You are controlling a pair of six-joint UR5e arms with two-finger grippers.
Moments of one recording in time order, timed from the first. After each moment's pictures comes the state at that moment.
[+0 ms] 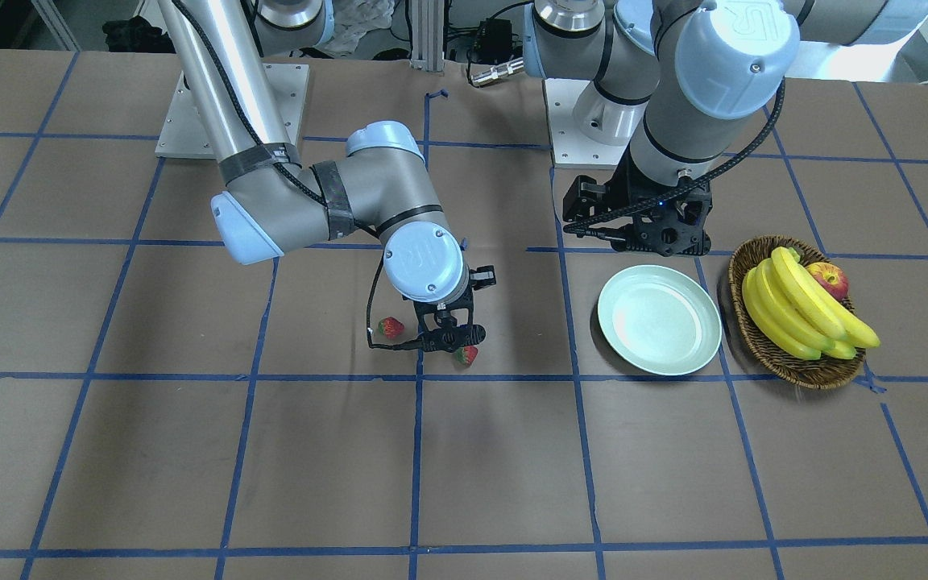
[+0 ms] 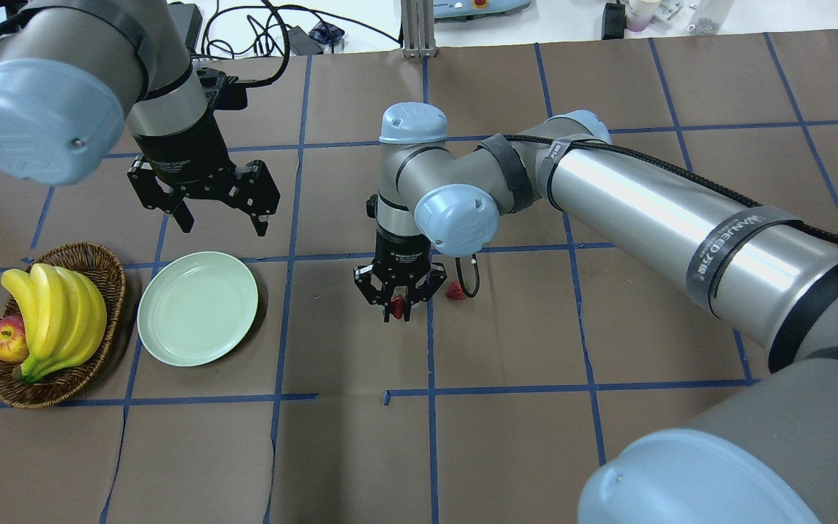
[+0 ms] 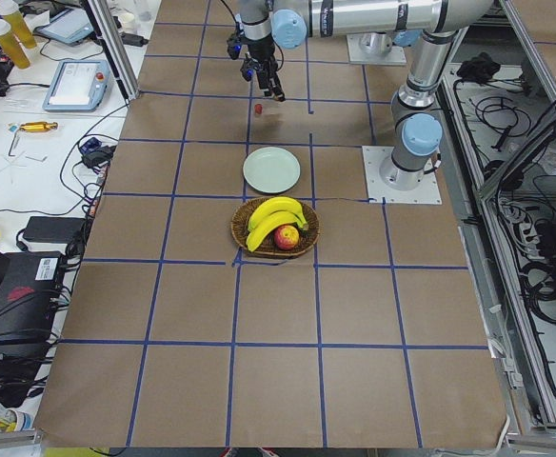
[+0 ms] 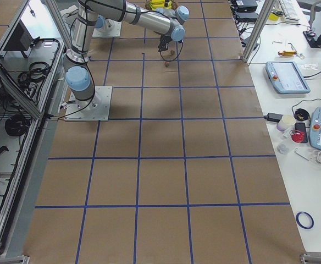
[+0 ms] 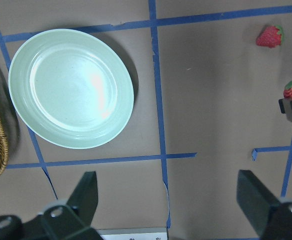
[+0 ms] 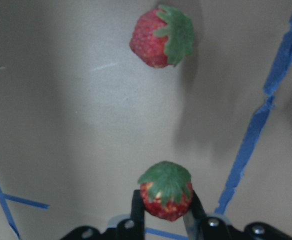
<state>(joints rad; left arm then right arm) -1.60 -1.66 -1.62 -1.62 1.61 0.04 1.98 -1.03 1.59 -1.79 -1.26 0.23</state>
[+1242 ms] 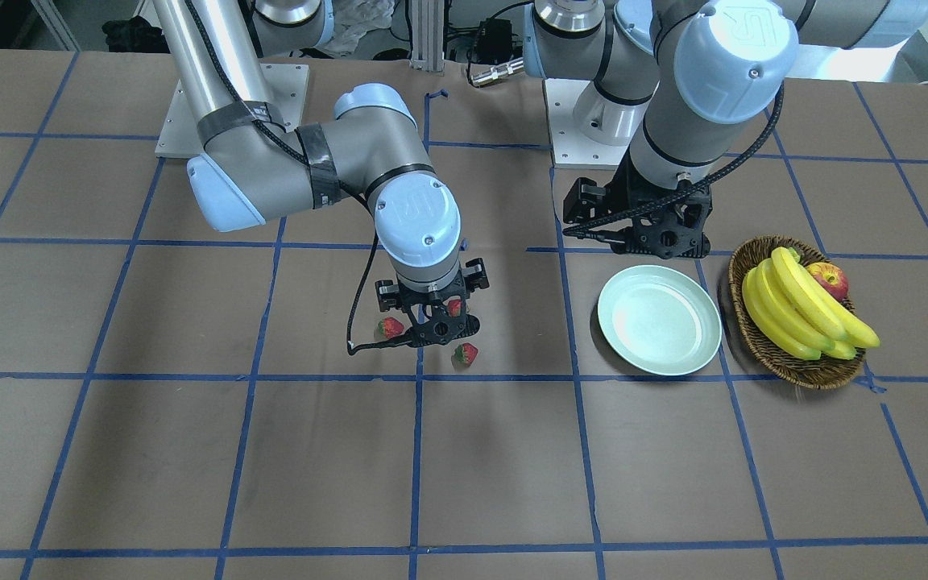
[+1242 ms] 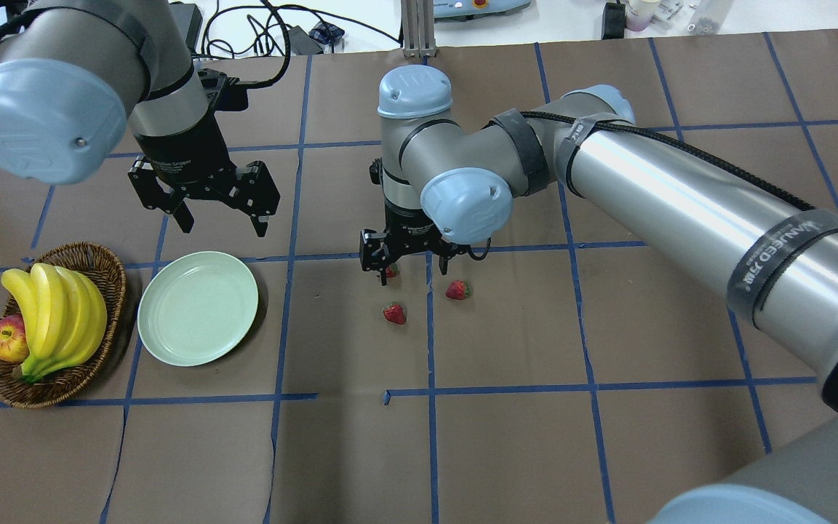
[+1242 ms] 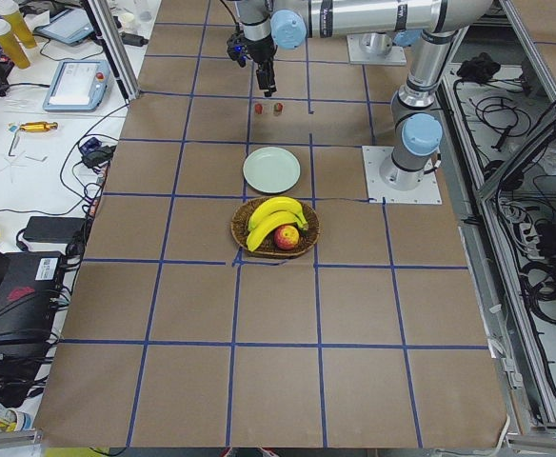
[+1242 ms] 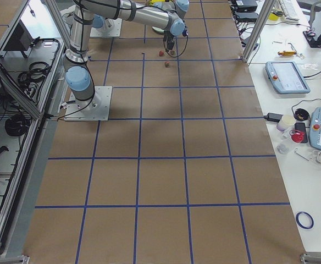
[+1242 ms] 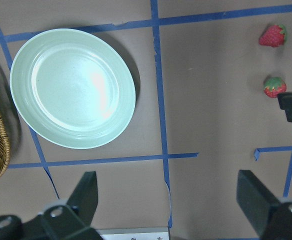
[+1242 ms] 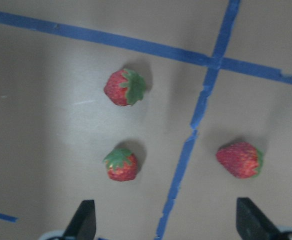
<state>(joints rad) -1.60 -1.66 -1.62 -1.62 1.62 0.04 1.97 -1.11 1.57 -1.83 -1.45 0.15</state>
